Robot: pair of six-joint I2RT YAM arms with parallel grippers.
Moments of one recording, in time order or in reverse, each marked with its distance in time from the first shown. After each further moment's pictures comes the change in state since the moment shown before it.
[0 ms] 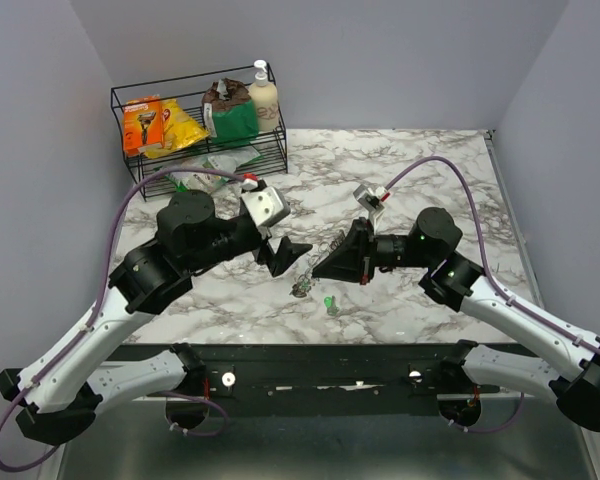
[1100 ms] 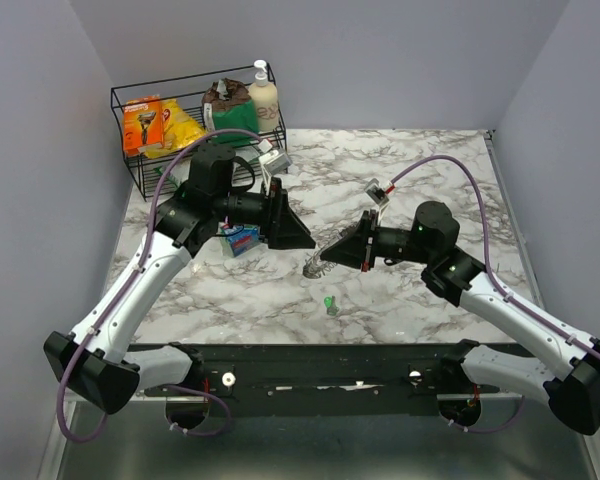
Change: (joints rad) left arm 0.349 0.298 0.073 -0.036 0.778 -0.480; right arm -0.112 0.016 -0.030 -0.090 0.095 -0.063
